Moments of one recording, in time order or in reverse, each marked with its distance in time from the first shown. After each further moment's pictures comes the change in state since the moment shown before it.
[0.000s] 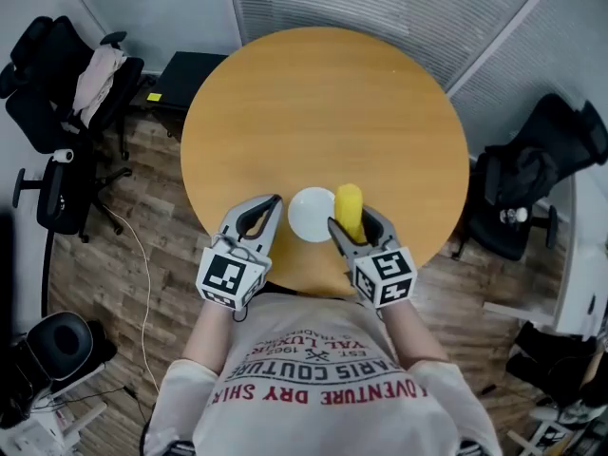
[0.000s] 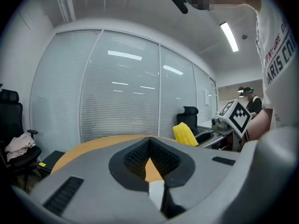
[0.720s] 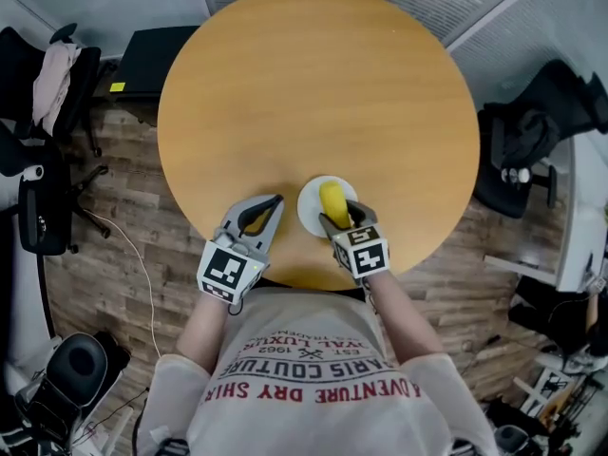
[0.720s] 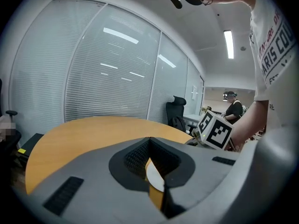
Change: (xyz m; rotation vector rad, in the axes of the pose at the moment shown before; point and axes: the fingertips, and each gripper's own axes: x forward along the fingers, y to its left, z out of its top) left arm 0.032 0.043 -0.097 -0.074 0.154 -0.225; right arm 0.102 -0.015 -0.139 0.084 0.454 -0.128
